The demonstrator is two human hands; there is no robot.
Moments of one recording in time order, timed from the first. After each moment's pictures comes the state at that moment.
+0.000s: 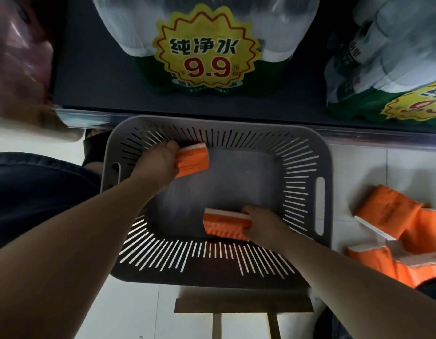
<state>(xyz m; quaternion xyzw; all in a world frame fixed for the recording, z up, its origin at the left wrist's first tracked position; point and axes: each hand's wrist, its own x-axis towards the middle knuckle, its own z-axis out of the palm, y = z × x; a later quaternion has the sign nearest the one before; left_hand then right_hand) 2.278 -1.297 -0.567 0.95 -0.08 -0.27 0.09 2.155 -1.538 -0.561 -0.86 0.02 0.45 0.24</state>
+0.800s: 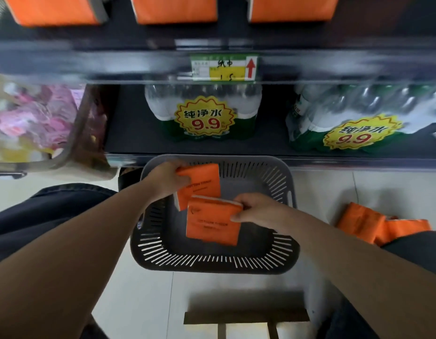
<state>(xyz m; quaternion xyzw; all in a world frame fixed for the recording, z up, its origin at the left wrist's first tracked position) 2.270 -1.313 -0.428 0.91 0.01 -0.31 0.27 2.193 -1.544 -0.426 -0.76 0.08 0.46 0.46</state>
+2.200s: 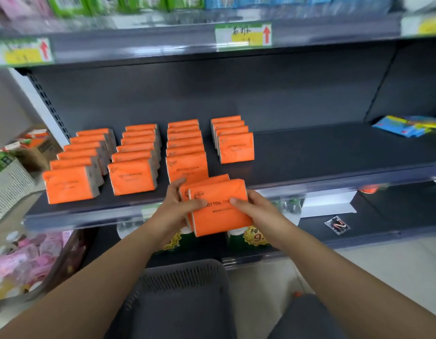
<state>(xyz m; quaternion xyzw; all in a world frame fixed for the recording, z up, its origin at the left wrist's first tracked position) 2.259 -1.484 -0.199 0.64 -0.04 -0.21 0.74 2.199 -1.686 -0.207 -0.68 0.08 0.04 0.73</state>
